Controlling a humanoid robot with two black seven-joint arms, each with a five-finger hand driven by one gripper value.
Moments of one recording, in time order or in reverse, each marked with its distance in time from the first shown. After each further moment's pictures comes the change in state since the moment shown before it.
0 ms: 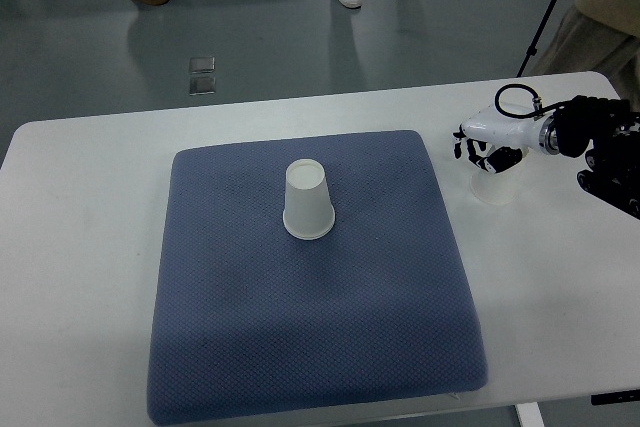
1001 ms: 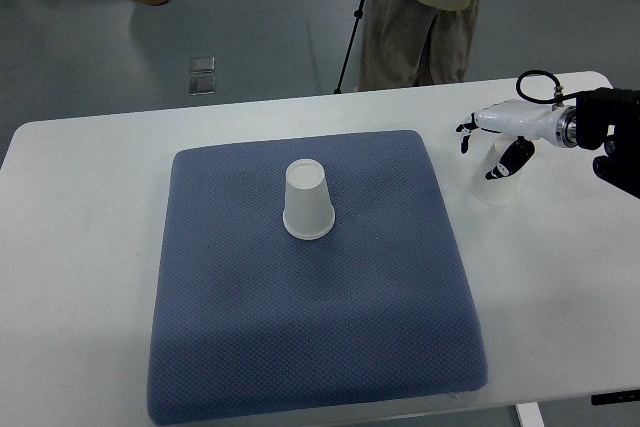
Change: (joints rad) left arm 0.000 0.000 0.000 0.000 0.000 0.000 0.000; right arm 0.015 -0.067 -0.002 0.017 0.189 0.101 0.039
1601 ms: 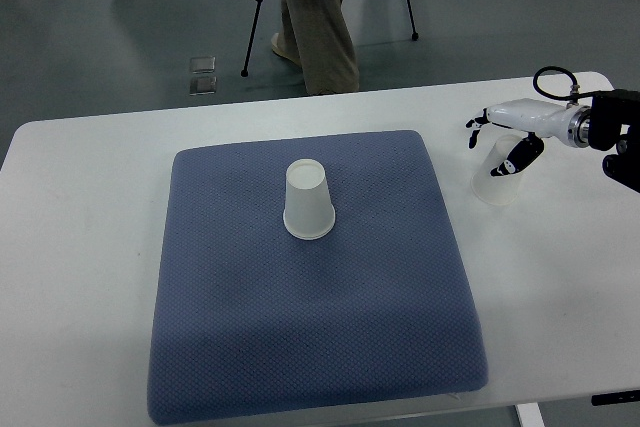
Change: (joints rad) left arm 0.000 0.000 0.000 0.000 0.000 0.000 0.000; right arm -0.011 -0.016 -0.002 0.002 0.106 0.006 0.004
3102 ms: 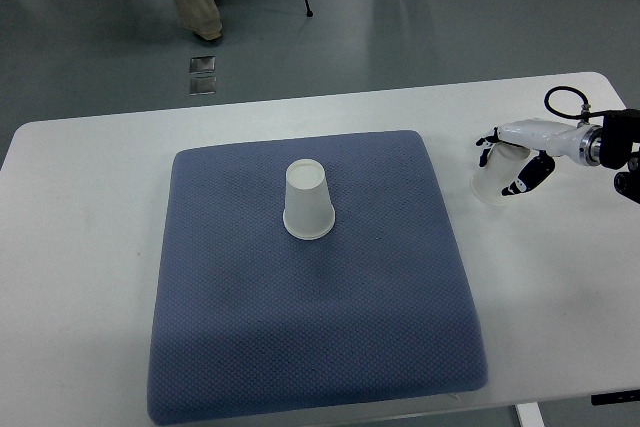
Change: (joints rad) left arm 0.000 0.000 0.000 0.000 0.000 0.000 0.000; right arm -0.058 -0.016 0.000 -0.012 0.005 0.007 0.025
